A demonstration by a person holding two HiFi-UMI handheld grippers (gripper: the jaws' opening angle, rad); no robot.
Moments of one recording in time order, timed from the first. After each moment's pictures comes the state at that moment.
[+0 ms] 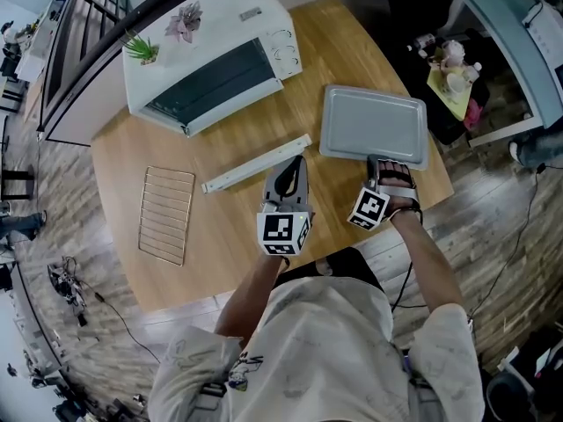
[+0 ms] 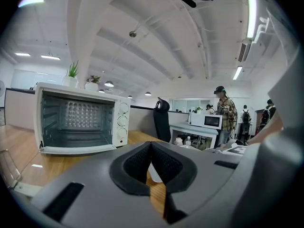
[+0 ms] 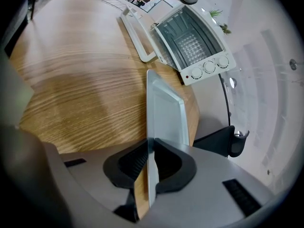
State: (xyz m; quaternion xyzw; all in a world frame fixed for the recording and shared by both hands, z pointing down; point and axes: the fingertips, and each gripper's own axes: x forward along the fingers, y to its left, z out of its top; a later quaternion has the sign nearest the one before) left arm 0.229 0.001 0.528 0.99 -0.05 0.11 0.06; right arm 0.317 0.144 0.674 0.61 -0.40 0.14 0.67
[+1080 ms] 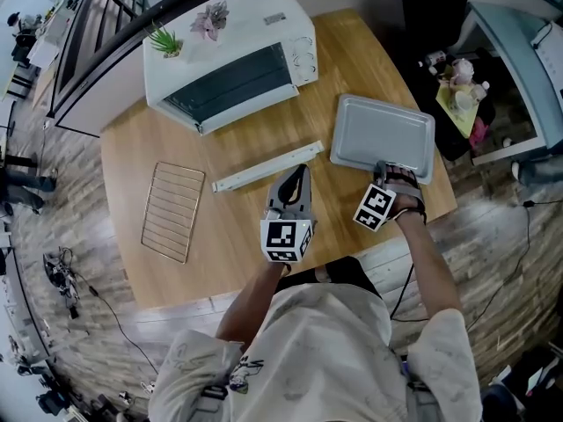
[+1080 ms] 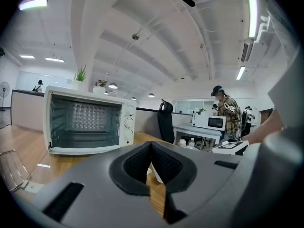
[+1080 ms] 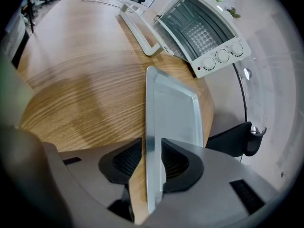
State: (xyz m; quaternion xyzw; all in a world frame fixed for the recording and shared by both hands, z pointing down) left arm 0.210 -0.012 0.524 0.99 -0.07 0.10 0.06; right arm 0.317 0.145 0.694 0.56 -0.43 0.22 0.67
